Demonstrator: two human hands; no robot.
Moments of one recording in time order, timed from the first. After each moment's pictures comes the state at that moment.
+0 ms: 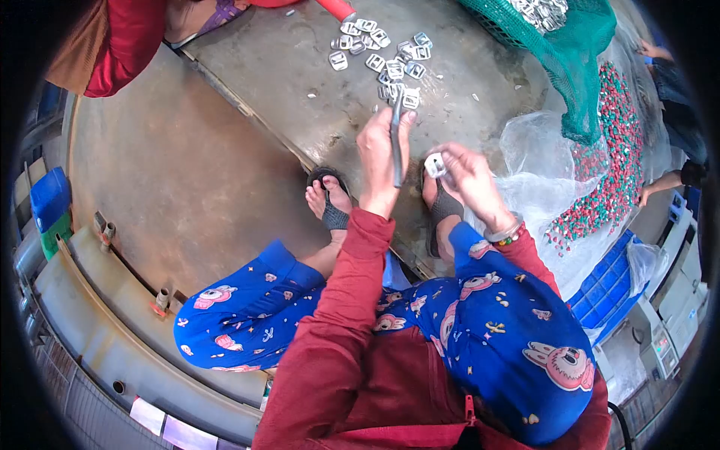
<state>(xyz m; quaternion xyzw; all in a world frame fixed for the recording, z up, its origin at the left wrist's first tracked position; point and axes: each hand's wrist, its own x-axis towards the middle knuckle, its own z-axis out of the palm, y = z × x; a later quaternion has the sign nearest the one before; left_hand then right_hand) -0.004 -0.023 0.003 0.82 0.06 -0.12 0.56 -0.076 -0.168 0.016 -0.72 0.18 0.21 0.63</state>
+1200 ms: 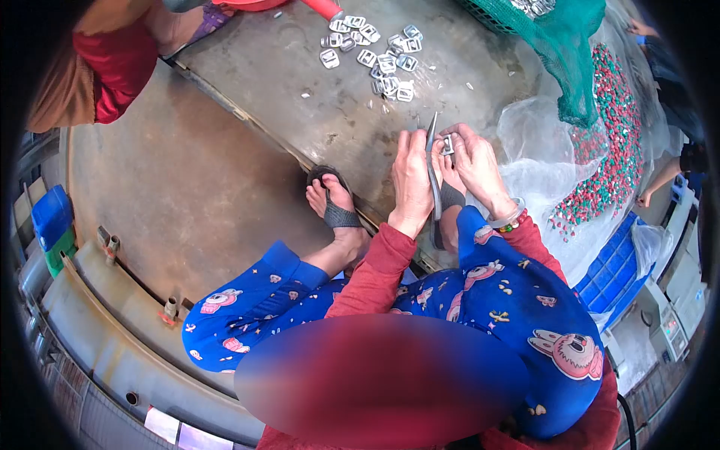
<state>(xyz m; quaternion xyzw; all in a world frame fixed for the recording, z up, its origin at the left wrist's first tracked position) -0.056 -0.049 0.006 0.82 -0.02 -0.11 0.56 -0.069 -0.171 0.026 -0.85 0.21 0.15 0.45</state>
